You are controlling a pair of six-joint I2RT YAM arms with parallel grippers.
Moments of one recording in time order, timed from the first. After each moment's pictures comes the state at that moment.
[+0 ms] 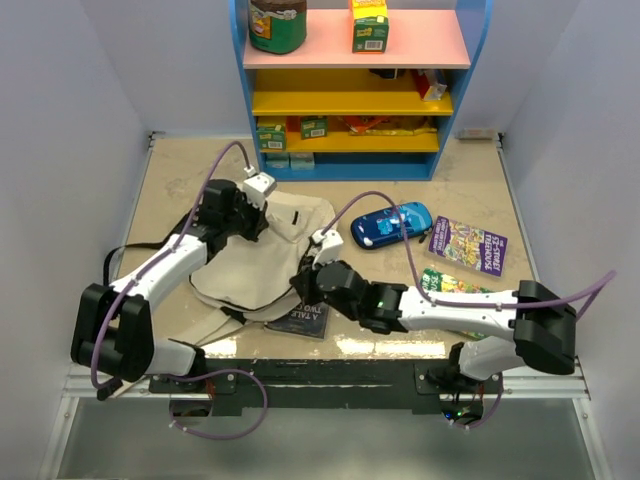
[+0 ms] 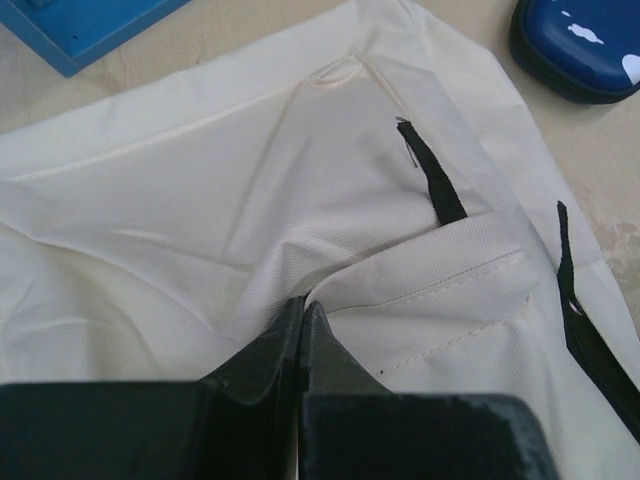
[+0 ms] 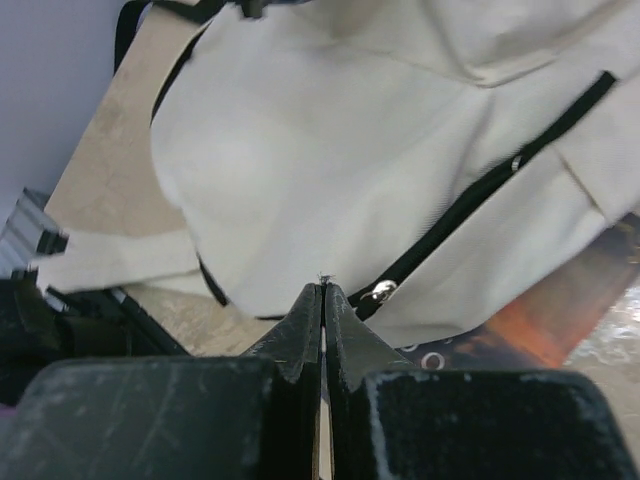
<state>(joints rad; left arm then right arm) -0.30 1.37 0.85 -0.12 0.28 0.16 1.24 1.41 0.84 0.14 0.41 0.67</state>
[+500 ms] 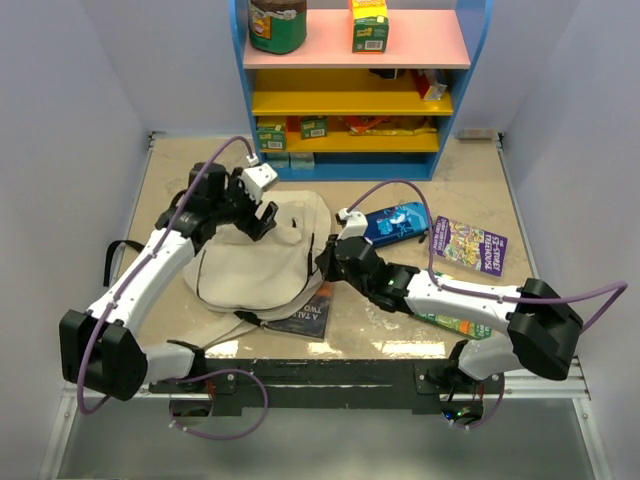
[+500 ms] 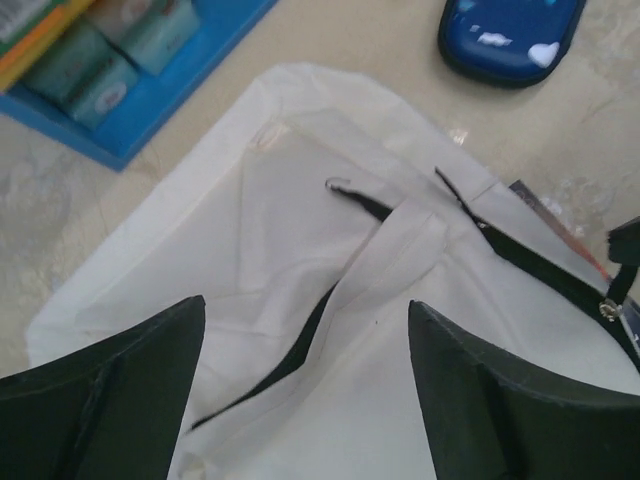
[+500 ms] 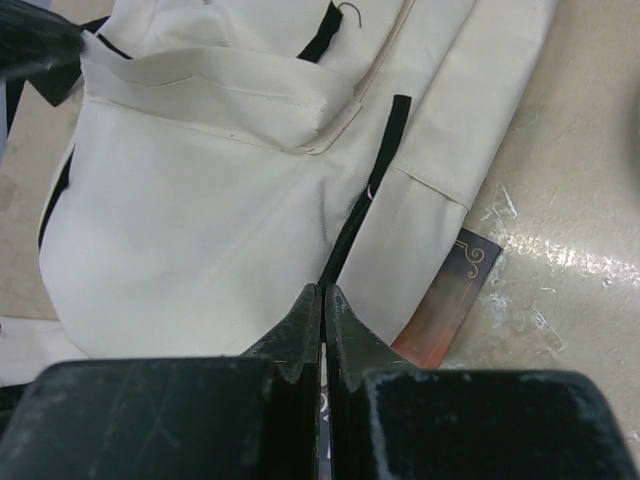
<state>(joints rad) -0.29 1.26 1.01 -0.37 0.34 0.34 1.00 1.37 0.79 0.08 0.37 0.69</state>
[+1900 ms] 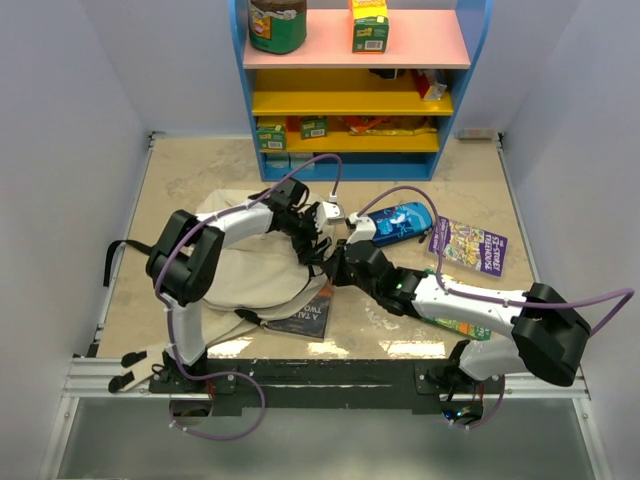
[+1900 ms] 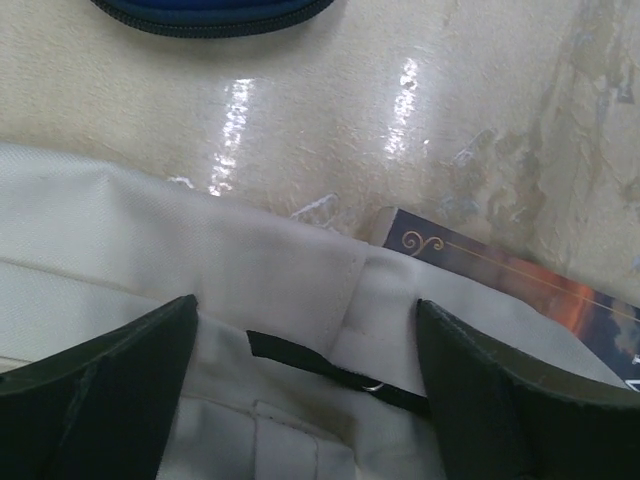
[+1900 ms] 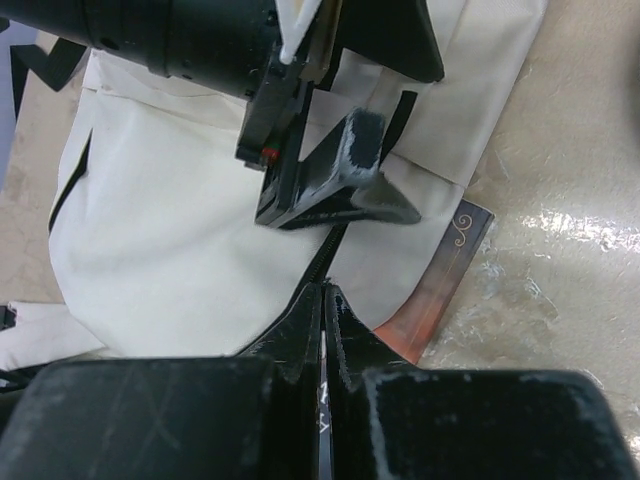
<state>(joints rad) -0.53 1.95 1.28 -0.40 0.62 0.61 0.96 1.33 0.70 0.11 0.30 0.75</state>
